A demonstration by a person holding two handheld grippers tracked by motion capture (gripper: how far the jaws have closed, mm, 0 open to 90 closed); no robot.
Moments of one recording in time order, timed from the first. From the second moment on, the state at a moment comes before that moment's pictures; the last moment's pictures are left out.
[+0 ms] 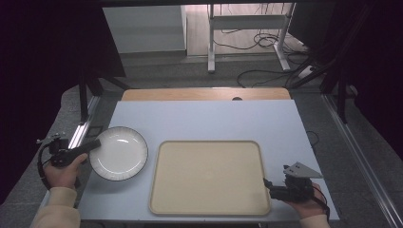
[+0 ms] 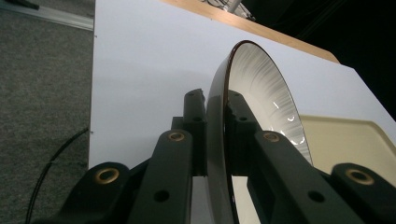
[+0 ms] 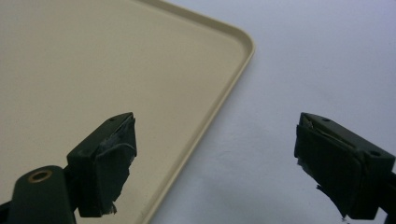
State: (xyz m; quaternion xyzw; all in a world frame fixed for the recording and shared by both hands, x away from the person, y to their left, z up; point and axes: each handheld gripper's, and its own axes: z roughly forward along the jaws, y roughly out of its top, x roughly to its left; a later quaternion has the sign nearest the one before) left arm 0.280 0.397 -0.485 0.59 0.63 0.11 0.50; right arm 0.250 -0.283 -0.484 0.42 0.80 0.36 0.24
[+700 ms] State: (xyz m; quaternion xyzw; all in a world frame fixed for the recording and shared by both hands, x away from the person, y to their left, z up) left arm 0.277 0.376 -0.465 0.58 0.59 0.09 0.55; right arm 0.250 -0.282 -0.484 0.42 0.80 0.36 0.24
